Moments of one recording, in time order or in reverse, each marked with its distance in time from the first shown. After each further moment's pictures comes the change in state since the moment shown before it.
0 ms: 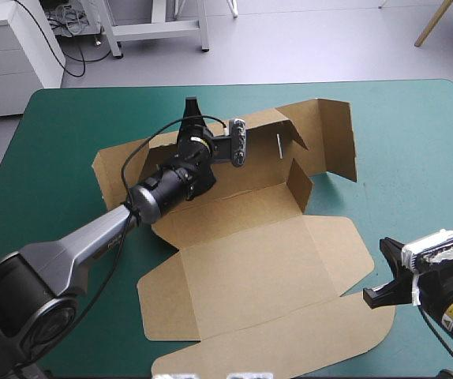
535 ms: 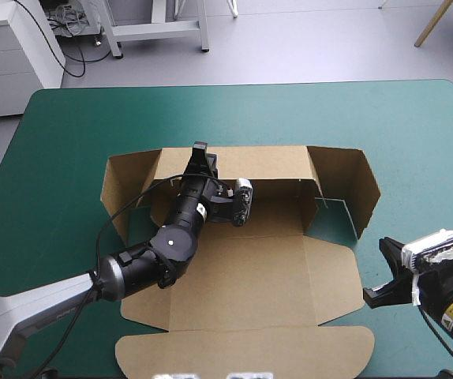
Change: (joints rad) left arm -0.197 -0.274 0.513 0.667 -0.096 -0.641; right arm 0.000 0.000 0.000 0.002 -0.003 0.000
